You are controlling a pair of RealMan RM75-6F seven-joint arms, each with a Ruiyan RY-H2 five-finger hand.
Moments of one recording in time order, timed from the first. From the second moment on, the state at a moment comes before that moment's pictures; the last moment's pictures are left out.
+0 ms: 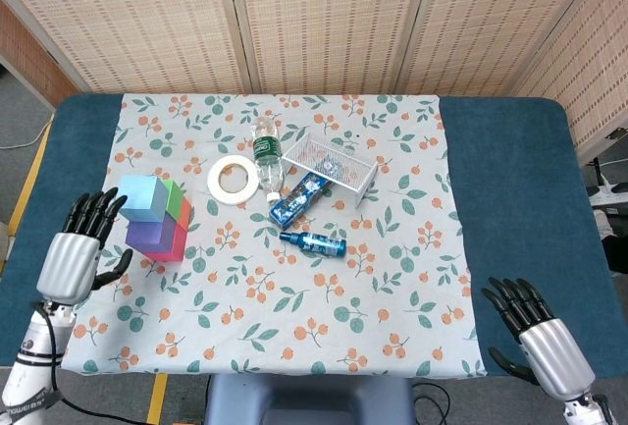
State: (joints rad) left arm -0.31 -1.20 -0.19 -1.63 1.54 1.36 0.10; right arm 0.01 -1.16 -0.13 -1.49 -1.88 1.64 0.06
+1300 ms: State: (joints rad) left arm -0.59 -1.19 -0.24 -1.51 1.15 0.98 0.16; right arm 0.01 -1.15 -0.12 -1.50 -1.85 1.64 0.05
